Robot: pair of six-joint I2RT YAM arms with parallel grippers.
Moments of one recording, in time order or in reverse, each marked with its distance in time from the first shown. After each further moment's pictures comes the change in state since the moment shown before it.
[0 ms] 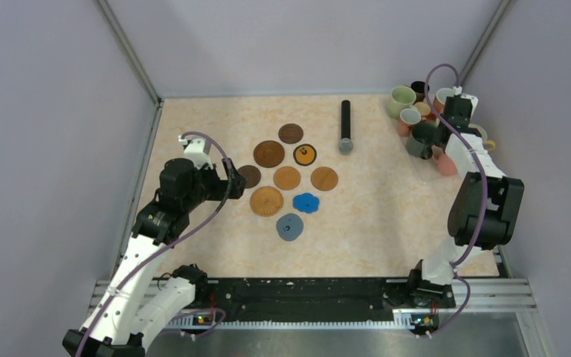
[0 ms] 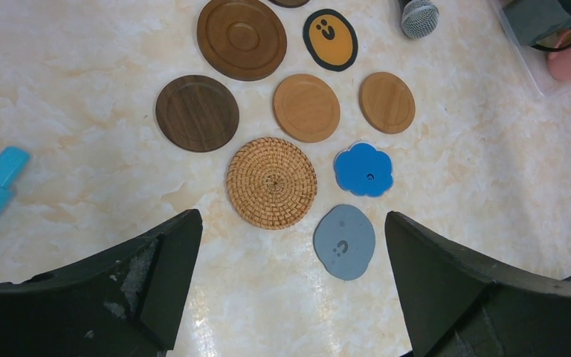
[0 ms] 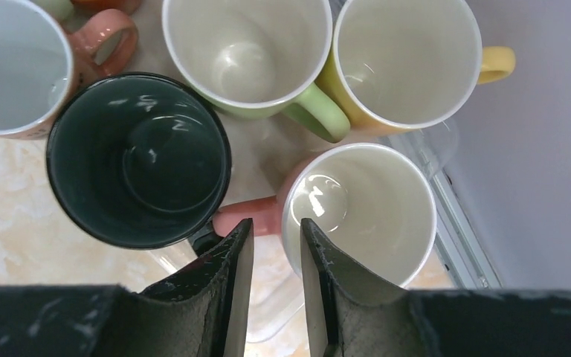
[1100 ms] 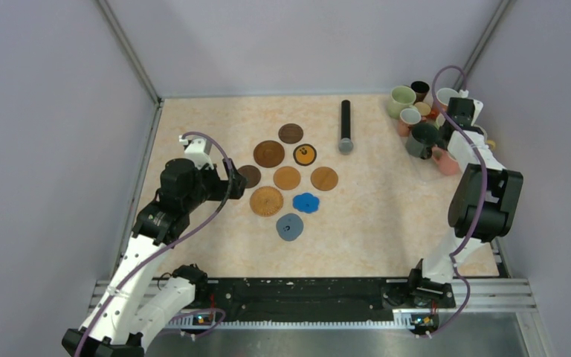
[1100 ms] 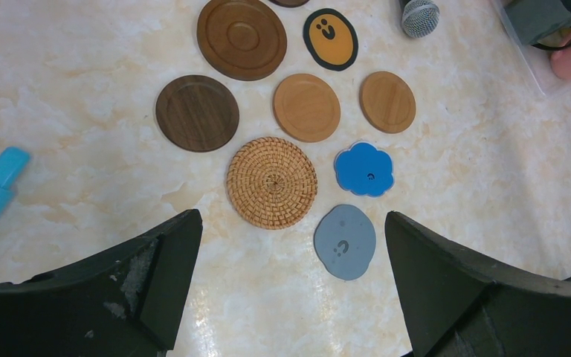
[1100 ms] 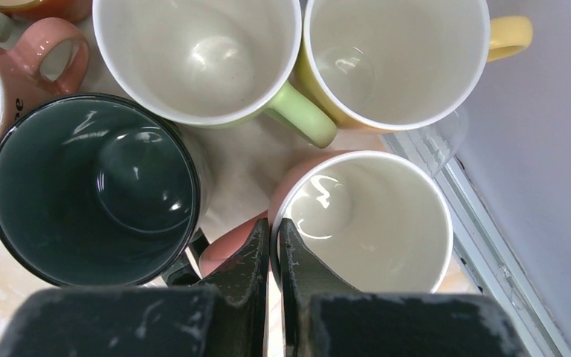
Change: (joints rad) left arm -0.011 0.000 0.000 0.000 -0.011 0.000; right arm -0.045 0.089 0.042 -0.019 -0.004 0.078
